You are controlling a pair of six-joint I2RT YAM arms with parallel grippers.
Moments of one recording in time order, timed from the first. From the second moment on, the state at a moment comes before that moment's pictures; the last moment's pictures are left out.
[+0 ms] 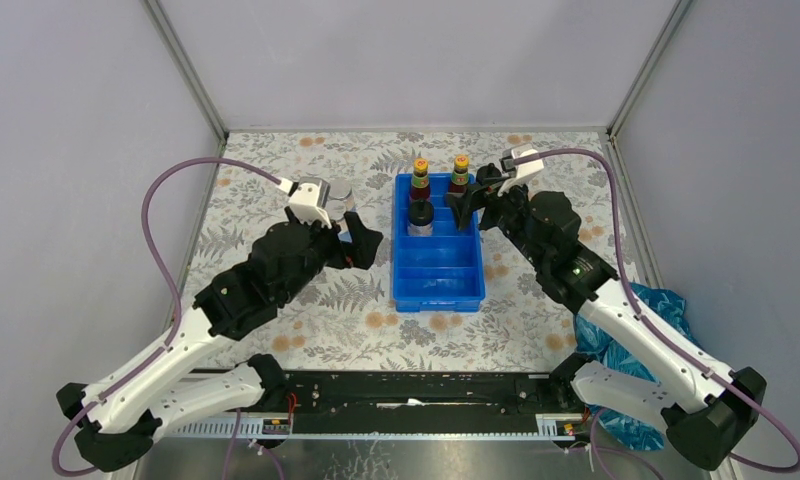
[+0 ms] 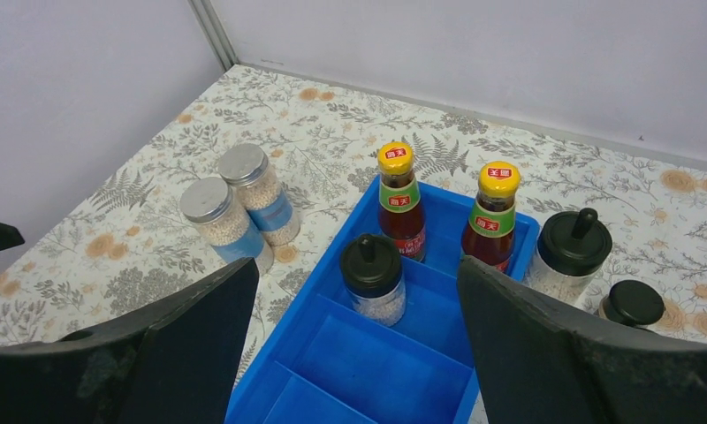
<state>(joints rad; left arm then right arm) -0.86 0.83 0.99 -0.46 -0.35 -0.48 0.66 1.01 0.94 0.00 0.13 0.17</state>
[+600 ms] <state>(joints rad) -0.52 1.14 1.24 -0.60 -0.32 -0.35 0.66 1.05 0.93 -0.07 0.13 0.22</state>
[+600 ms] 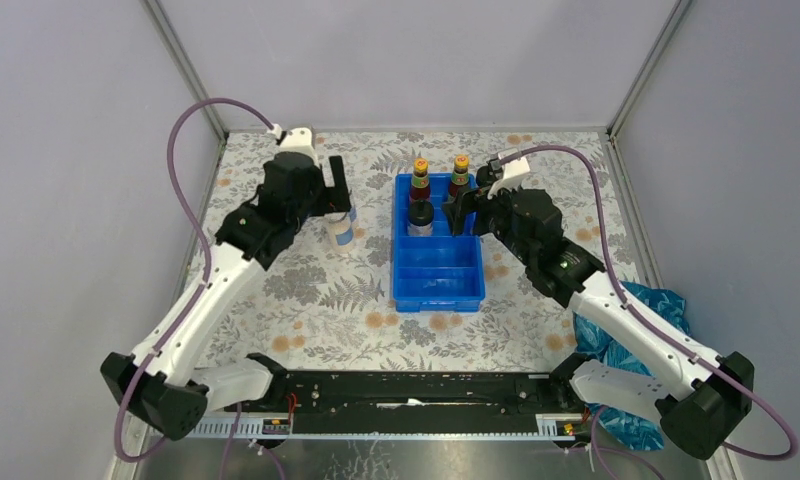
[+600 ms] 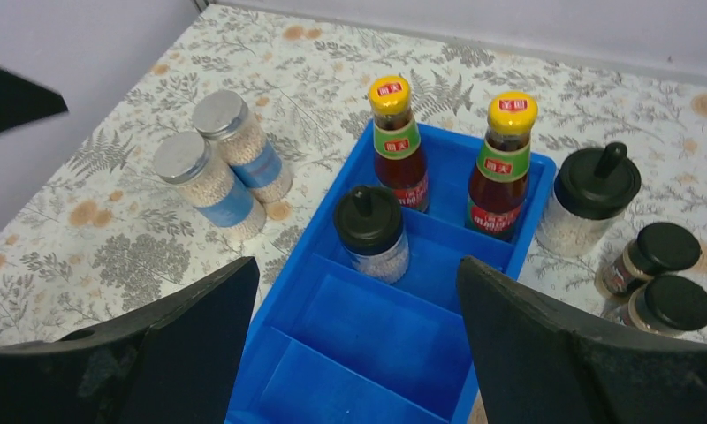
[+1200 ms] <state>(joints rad) -0.35 1.52 1.37 -0.62 -0.21 -0.35 0.66 1.11 0.85 -0.06 0.20 0.25</state>
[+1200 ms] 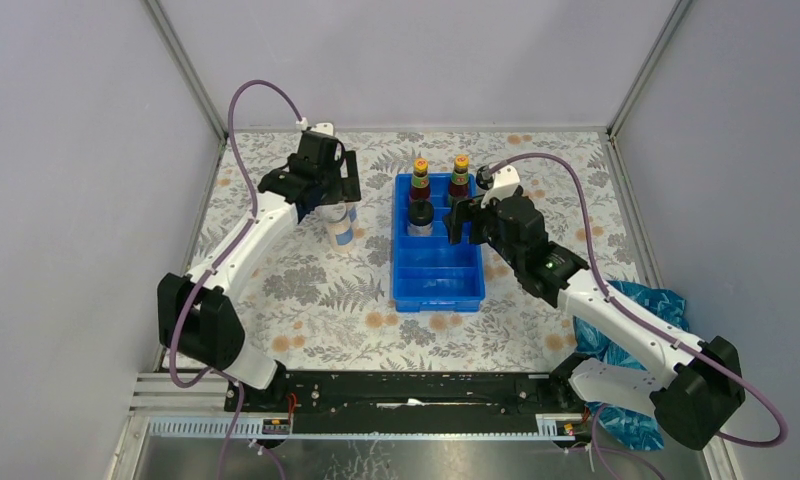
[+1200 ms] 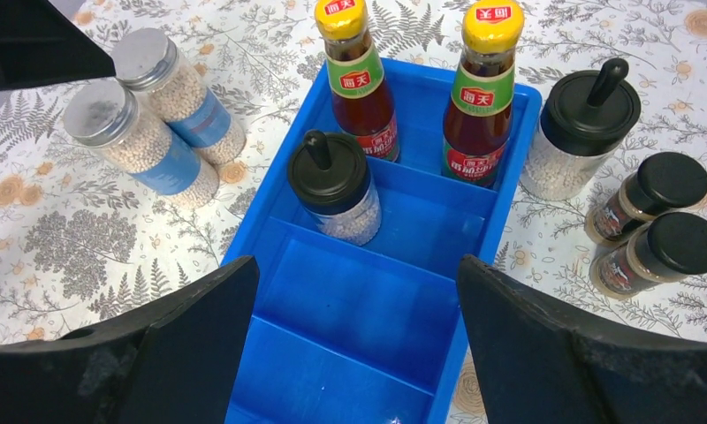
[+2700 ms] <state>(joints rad) -0.31 1.74 1.38 -0.44 -0.24 -0.32 0.66 1.13 0.83 -0.04 0.20 0.26</state>
